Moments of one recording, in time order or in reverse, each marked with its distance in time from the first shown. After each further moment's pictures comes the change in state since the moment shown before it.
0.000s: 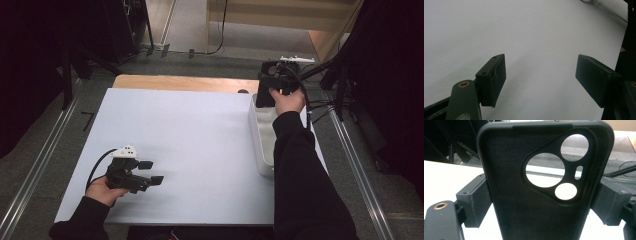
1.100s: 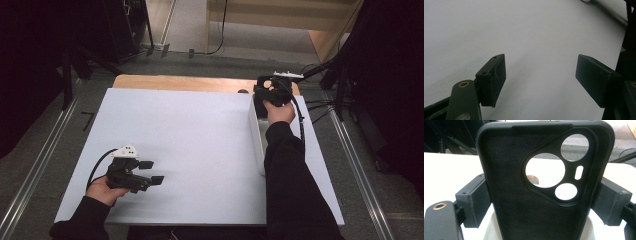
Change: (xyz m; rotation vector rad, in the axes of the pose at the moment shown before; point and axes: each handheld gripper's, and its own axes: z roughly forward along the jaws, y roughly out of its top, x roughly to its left) left arm 0.000 0.001 0.001 0.002 -0.004 0.006; right arm -0.004 -0.046 0.037 0.041 -0.029 0.042
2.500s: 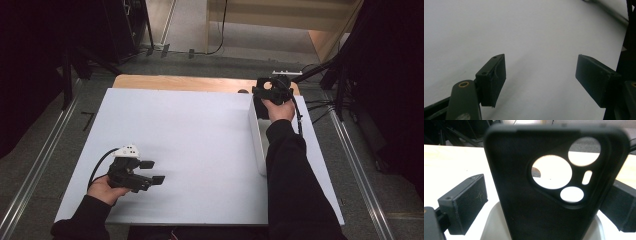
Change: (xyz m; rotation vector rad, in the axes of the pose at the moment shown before) left arm 0.000 0.002 0.003 0.005 0.003 0.005; right arm -0.001 0.006 0.004 0.072 0.007 -0.003
